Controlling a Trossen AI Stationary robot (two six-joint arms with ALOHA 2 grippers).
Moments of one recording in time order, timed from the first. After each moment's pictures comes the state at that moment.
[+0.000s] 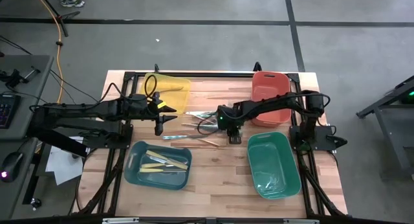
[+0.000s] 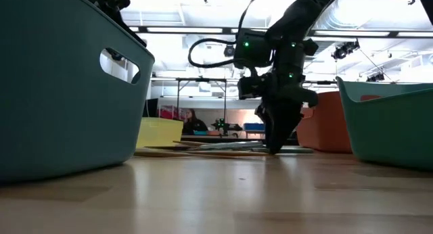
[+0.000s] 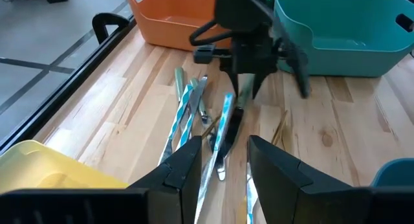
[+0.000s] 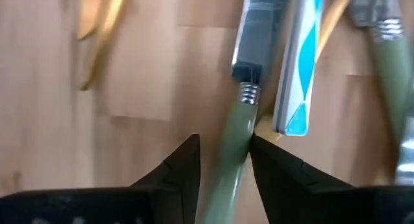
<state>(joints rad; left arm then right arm) 0.14 0.78 0.54 -0.20 -0.06 -0.03 -0.12 1.87 1.13 -0.58 -0.13 -0.19</state>
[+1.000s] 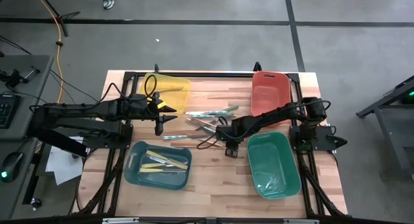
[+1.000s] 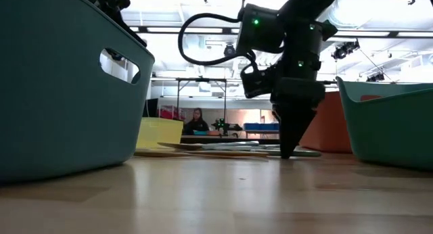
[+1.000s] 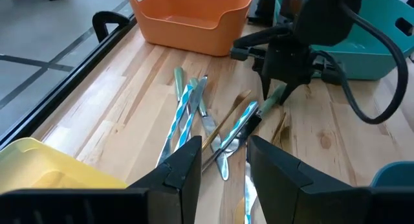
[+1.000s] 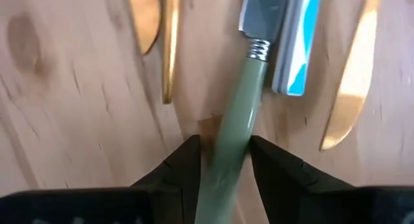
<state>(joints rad) 0.14 0.78 0.54 -0.20 -0.06 -0.05 0.08 1.88 1.13 -0.63 0.00 0.33</state>
